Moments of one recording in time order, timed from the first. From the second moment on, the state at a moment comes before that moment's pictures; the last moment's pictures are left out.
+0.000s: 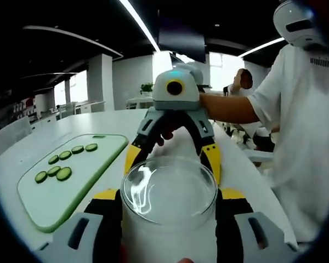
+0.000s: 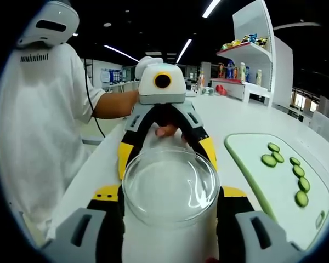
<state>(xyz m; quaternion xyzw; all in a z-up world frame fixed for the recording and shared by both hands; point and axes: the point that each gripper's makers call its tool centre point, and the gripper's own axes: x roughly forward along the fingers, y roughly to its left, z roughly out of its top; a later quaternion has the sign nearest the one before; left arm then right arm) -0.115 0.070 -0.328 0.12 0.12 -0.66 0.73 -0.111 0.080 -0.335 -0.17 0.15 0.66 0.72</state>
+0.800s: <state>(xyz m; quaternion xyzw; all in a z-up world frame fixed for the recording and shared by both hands) -0.113 0.074 -0.315 0.13 0.11 -0.66 0.73 -0.108 0.084 -0.317 -0.18 0.13 0.65 0.72</state>
